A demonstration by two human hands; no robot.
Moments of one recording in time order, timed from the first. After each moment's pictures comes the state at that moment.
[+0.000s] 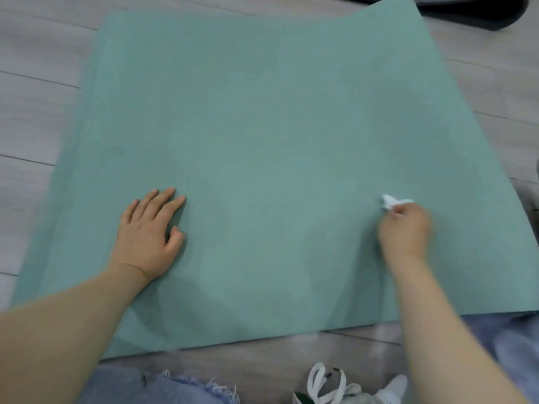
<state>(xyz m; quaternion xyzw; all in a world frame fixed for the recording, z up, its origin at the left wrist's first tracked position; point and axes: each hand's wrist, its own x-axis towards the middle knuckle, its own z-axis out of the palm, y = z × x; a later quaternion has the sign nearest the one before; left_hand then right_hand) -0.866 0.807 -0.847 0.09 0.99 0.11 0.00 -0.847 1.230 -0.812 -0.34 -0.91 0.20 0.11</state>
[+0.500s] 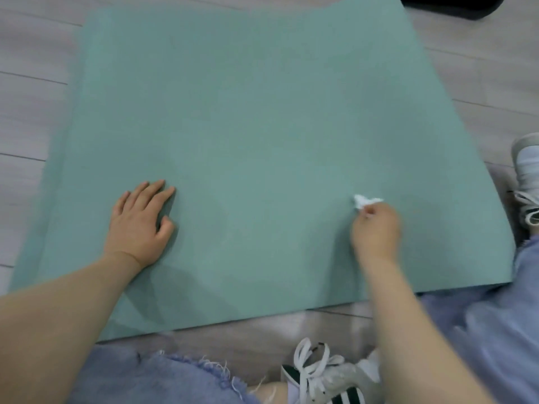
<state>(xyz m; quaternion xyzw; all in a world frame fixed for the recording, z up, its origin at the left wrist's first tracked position) -0.866 0.803 -0.845 0.09 0.99 0.11 0.01 -0.817 1.203 -0.814 -0.32 -0.92 0.22 0.09</state>
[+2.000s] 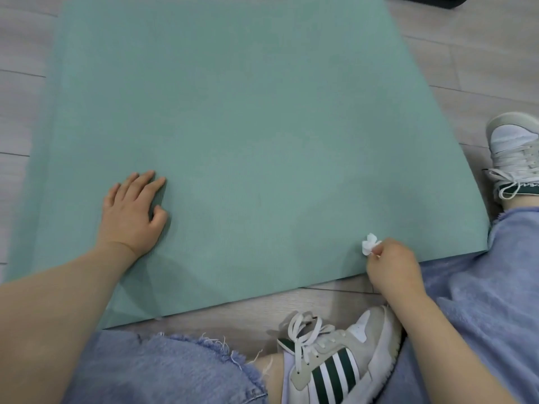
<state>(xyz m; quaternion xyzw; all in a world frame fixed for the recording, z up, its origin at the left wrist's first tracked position) -0.861 0.808 -0.841 0.08 0.99 0.13 0.02 -0.717 1.225 -0.784 -0.33 -0.93 0.10 -0.13</state>
